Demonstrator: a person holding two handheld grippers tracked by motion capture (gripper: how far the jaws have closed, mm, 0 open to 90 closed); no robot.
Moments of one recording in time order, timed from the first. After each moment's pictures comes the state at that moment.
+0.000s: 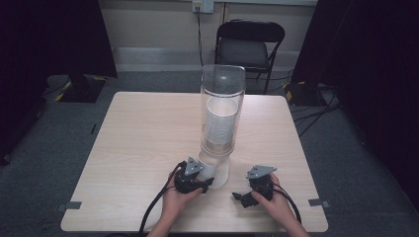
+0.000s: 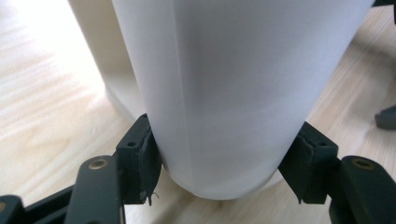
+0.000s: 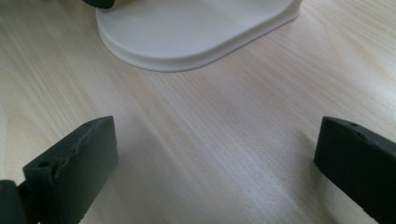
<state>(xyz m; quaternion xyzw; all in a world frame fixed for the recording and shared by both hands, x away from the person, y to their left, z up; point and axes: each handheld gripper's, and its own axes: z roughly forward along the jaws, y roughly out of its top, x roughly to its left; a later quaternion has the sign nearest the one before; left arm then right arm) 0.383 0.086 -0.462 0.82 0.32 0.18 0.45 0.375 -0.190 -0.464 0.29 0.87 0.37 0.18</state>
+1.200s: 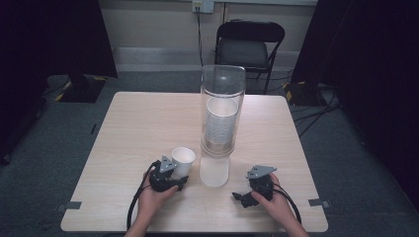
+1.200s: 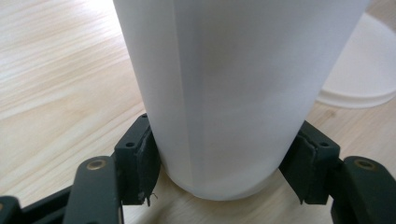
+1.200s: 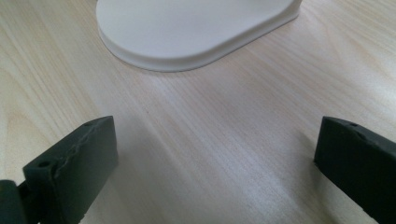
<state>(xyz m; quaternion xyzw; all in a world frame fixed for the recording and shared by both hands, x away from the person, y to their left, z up) 0.387 0.156 -0.466 0.80 0.38 0.20 0.41 0.375 -0.190 -0.464 0.29 0.87 0.37 0.18</state>
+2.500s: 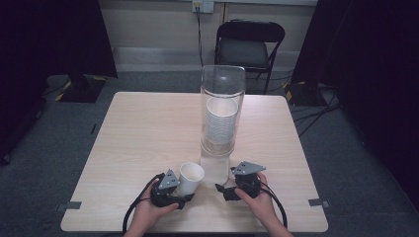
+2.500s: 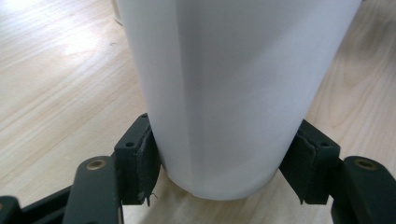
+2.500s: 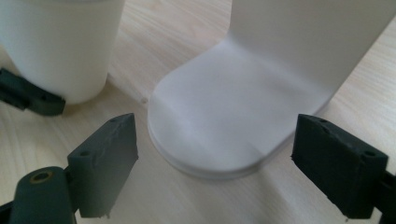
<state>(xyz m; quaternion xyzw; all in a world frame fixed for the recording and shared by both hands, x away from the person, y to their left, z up) 0.347 0.146 -0.467 0.84 0.27 0.15 0.44 0.366 -0.138 -0.444 0.31 0.82 0.44 0.20</state>
